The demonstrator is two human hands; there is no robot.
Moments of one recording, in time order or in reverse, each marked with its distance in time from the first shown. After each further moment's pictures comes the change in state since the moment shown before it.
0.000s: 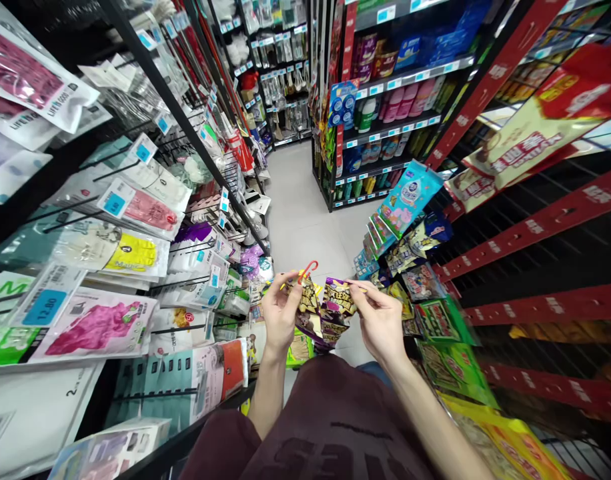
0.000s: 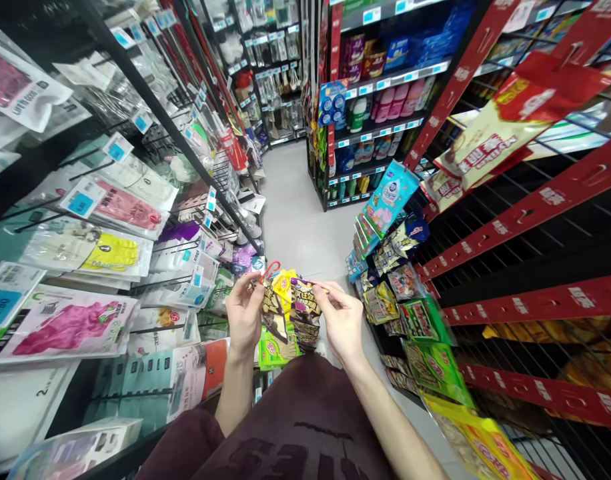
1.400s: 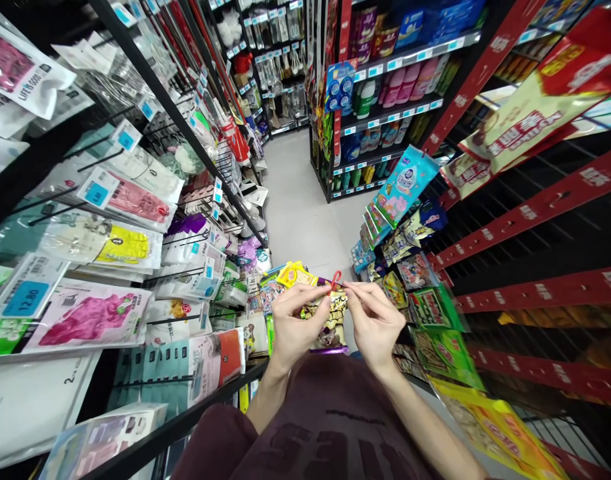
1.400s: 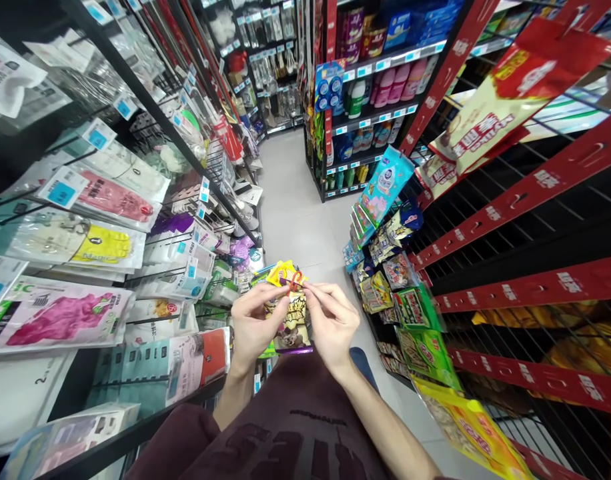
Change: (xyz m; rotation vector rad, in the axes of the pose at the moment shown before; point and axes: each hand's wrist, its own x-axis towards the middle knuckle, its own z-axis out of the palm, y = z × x) left_hand -0.033 0.030 0.031 0.399 -0.247 0.166; right_hand -0.024 -0.014 -0.007 -0.354 0.088 -0.389
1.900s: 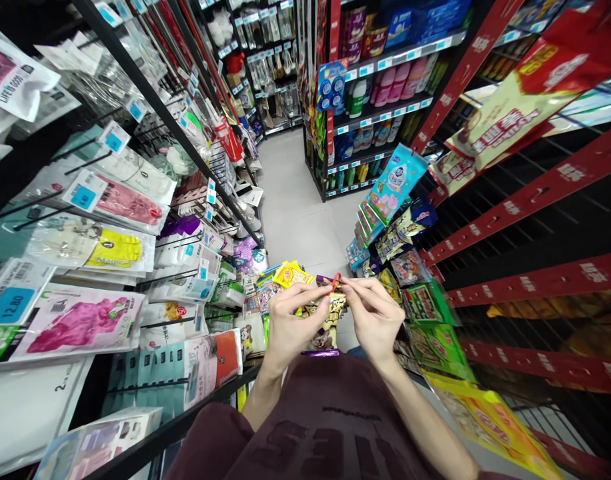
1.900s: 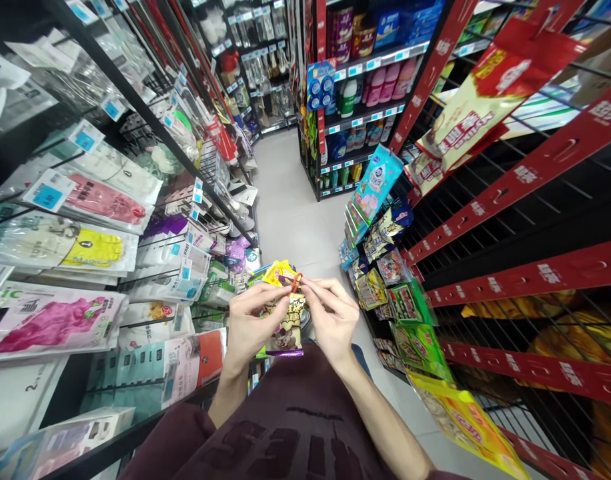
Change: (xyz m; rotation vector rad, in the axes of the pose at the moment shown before) left_hand 0.005 0.011 0.003 0.111 -0.123 0.022; right_hand 0.007 0.001 -0.012 -0.023 -0.004 -0.013
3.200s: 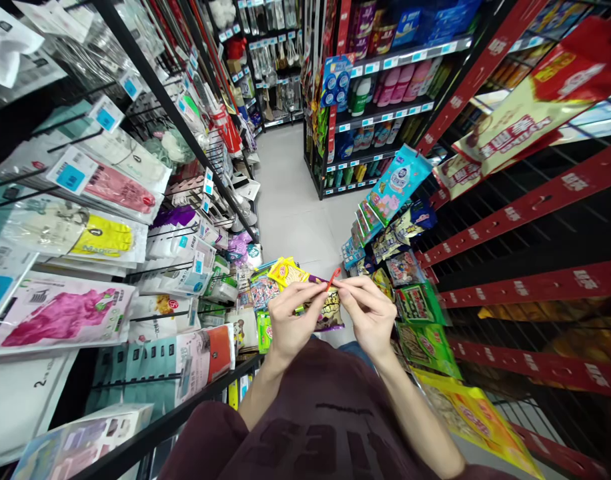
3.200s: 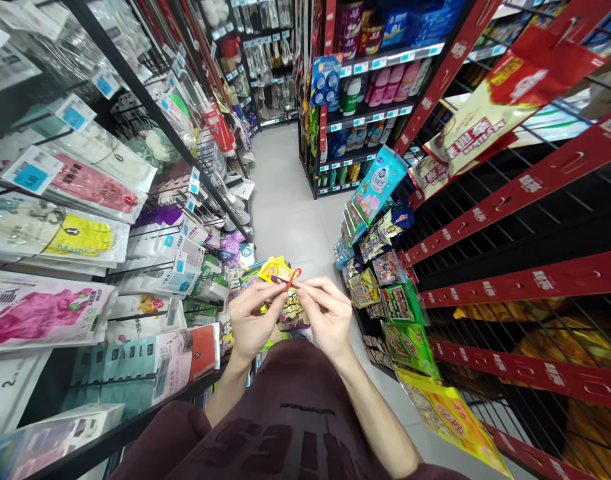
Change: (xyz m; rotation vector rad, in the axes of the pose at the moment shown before) left_hand -0.009 -0.026 0.009 -0.048 0.211 0.148; right_hand 0.002 0.002 0.001 0.009 -0.221 -0.095
